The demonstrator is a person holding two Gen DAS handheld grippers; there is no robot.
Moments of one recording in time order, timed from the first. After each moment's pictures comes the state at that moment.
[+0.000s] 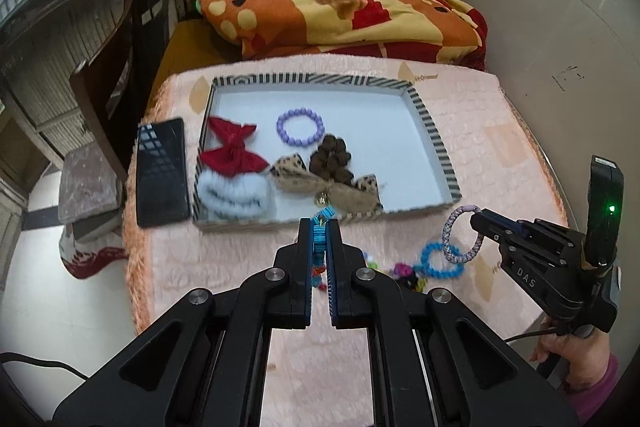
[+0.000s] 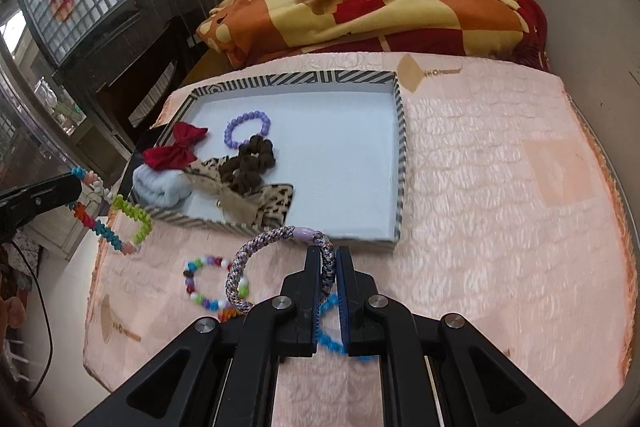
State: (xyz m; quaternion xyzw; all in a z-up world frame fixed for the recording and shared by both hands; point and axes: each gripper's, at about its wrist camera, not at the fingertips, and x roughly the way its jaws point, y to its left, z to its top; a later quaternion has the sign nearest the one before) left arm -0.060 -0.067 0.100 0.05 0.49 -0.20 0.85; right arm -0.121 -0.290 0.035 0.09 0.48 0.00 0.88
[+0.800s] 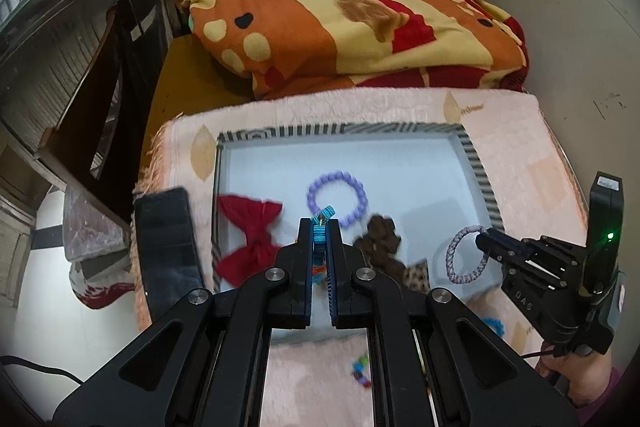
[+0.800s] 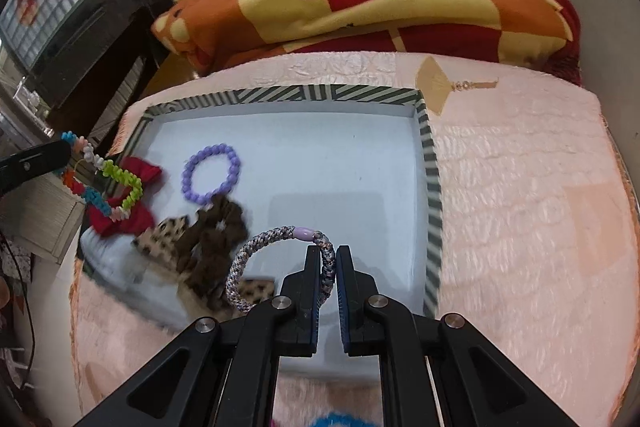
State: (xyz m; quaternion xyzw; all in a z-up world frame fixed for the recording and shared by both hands) left arm 0.068 -0.084 0.084 0.07 0.50 -0.19 0.84; right arm -0.002 -0.300 0.003 0.09 0.52 -0.02 0.85
